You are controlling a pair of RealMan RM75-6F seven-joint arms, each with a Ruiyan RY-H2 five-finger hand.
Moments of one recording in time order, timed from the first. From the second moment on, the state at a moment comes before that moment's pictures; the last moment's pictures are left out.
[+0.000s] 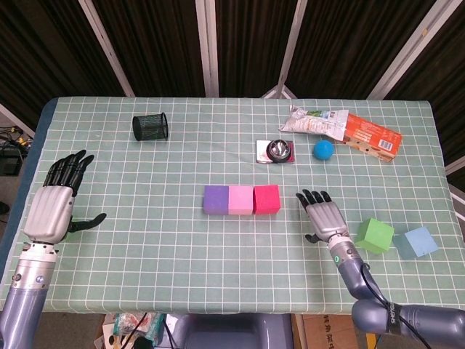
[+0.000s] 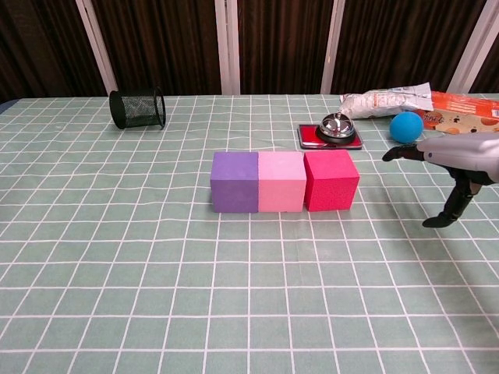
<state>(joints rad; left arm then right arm) -0.37 -1.08 -0.21 -2.12 1.22 1.43 0.38 0.76 -1.34 0.06 -1.75 -0.70 1.02 -0.61</state>
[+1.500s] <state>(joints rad) -0.36 -1.07 -0.21 -2.11 1.22 1.42 0.36 0.78 -1.40 0.06 -1.77 -0.71 1.01 -0.61</state>
